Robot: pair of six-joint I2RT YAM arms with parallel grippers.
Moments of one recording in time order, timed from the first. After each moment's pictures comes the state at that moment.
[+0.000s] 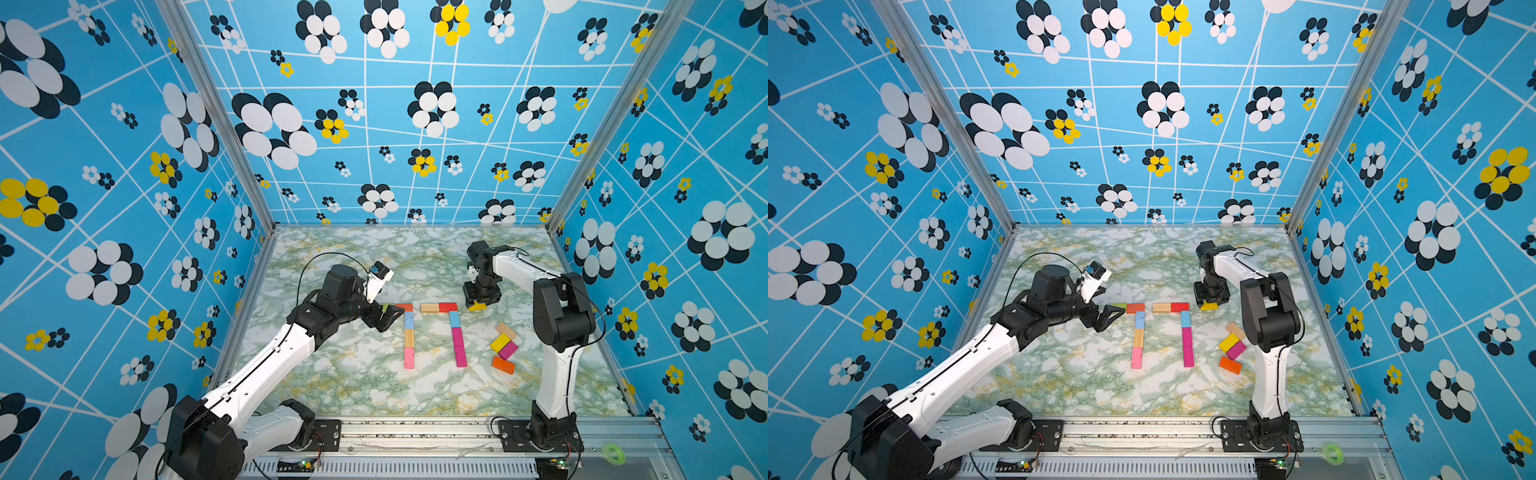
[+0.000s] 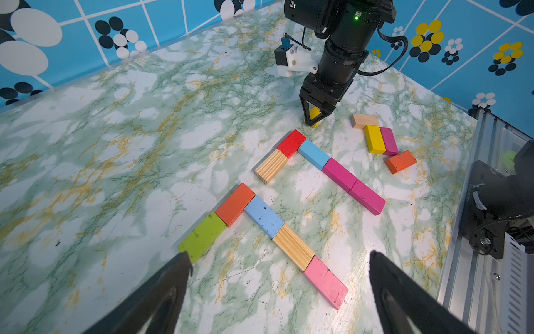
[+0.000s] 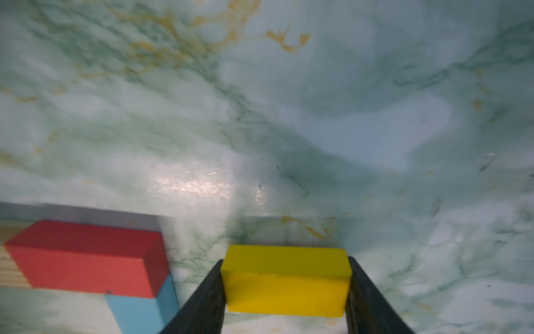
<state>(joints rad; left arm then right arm) -0.50 1.14 0.88 -0.34 0.41 0.08 0.26 2.06 1.52 -1.00 0.02 0.11</state>
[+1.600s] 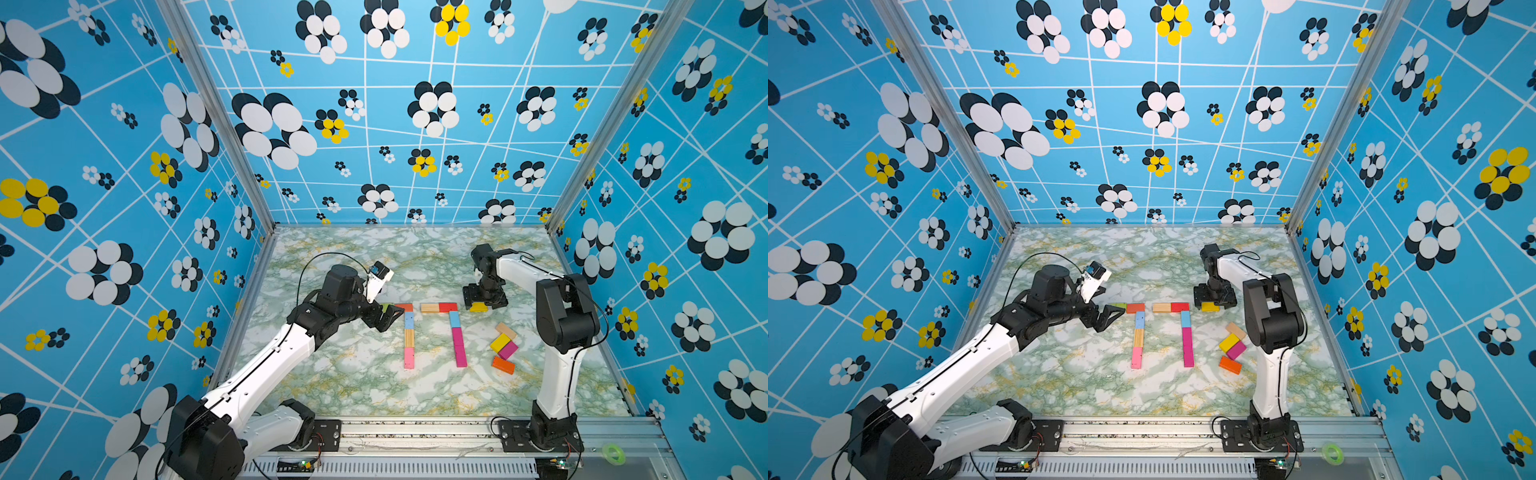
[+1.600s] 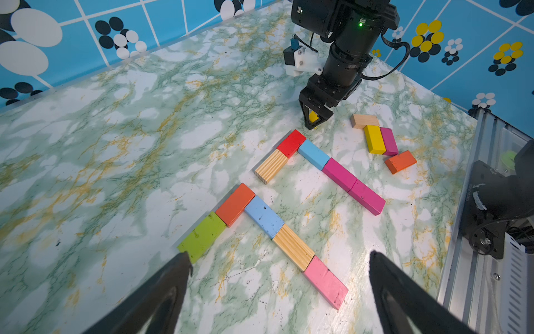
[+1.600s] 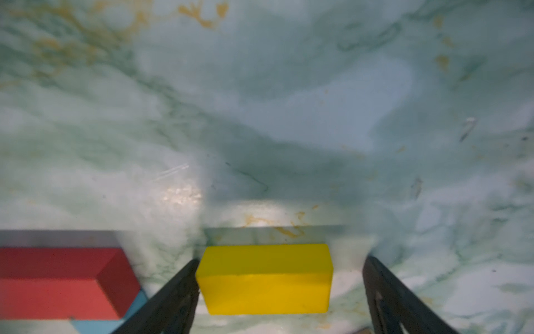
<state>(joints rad) -0.50 1.14 0.88 -0.34 0.41 0.08 0.24 2.03 1.44 -0.95 0.03 0.21</state>
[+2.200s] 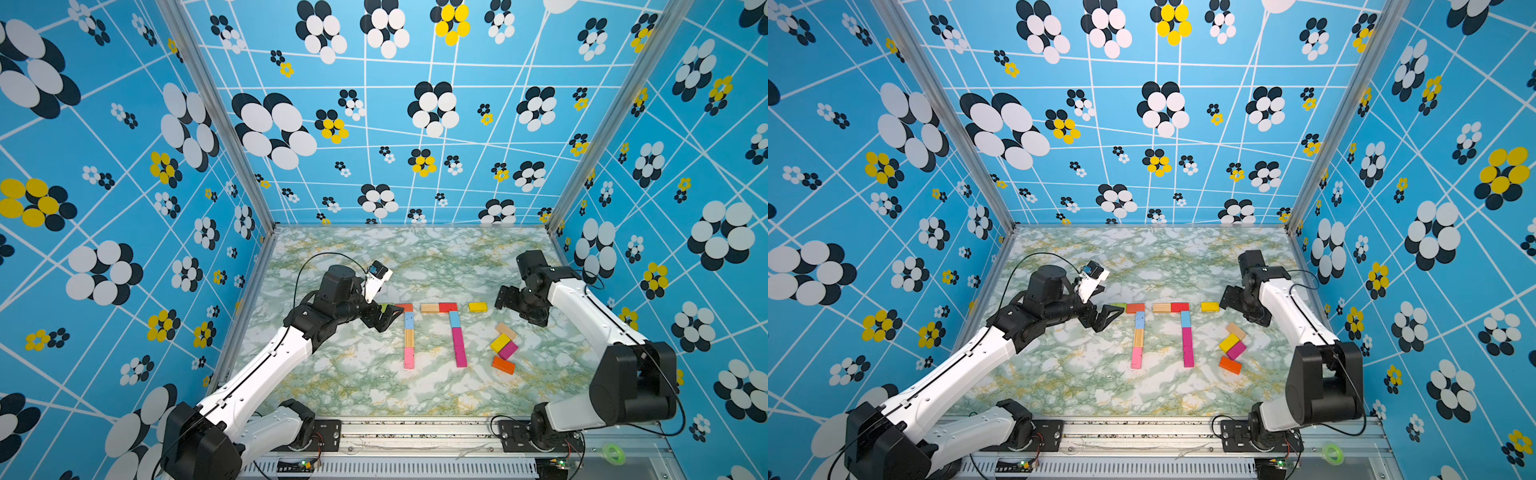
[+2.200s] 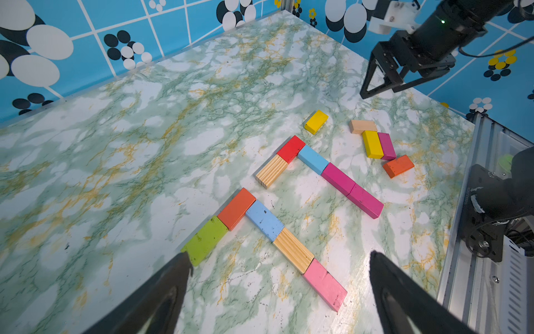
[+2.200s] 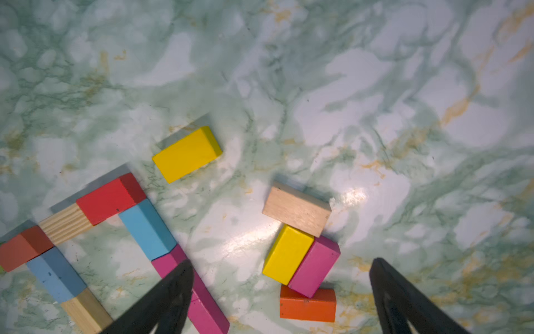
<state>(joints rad) -0.50 1.11 0.88 -0.34 0.40 0.08 0.08 1.41 1.06 -1.00 0.05 0.55</state>
